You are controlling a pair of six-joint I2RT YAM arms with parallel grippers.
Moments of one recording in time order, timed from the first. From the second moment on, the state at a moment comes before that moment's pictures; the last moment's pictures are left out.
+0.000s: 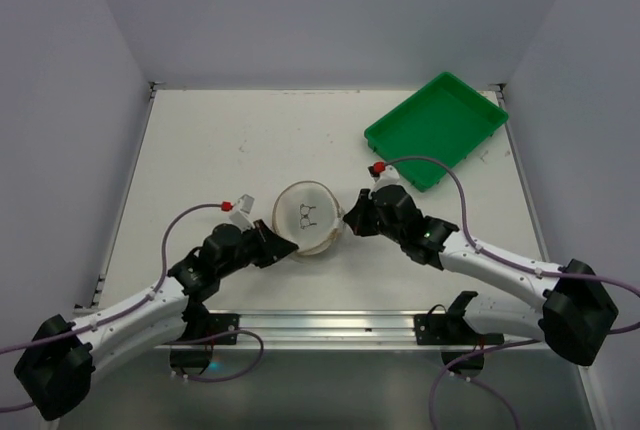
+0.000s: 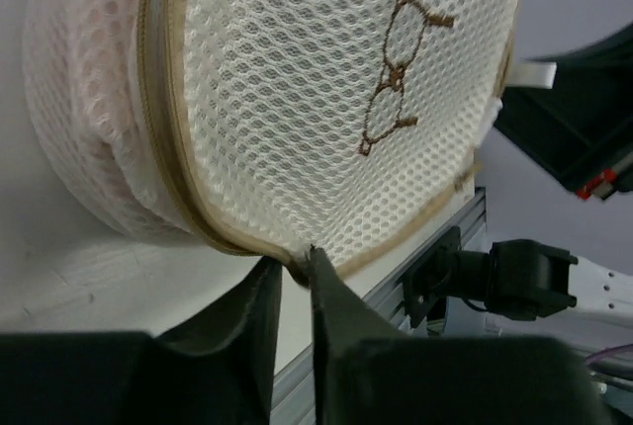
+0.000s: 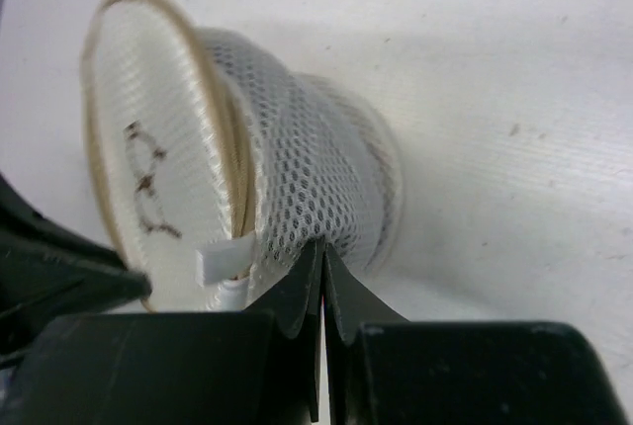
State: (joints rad) left arm -0.70 0.76 0.19 0.14 0.13 -1.03; right arm 0.84 1.14 0.64 -0.06 0.14 0.68
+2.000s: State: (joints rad) left arm -0.58 1.19 0.79 -0.15 -0.06 -0.39; right arm 0.79 0.95 0.80 -0.27 0.08 0.44
